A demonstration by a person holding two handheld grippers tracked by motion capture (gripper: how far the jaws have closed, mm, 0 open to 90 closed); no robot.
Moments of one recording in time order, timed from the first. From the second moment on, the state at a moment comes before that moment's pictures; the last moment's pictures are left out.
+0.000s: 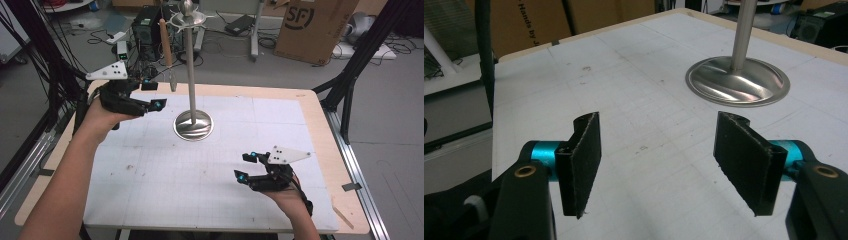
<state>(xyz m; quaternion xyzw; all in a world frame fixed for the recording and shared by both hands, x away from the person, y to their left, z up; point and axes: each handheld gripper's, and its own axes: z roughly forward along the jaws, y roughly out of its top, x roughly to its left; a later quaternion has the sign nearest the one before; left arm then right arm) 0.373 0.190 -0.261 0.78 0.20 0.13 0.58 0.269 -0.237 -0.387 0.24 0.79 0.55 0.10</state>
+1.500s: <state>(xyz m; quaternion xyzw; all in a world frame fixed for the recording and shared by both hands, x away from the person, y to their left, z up) 0.315 0.177 -0.354 0.77 0.21 0.16 0.58 0.273 -0.263 -0.387 0.27 0.78 0.56 0.11</state>
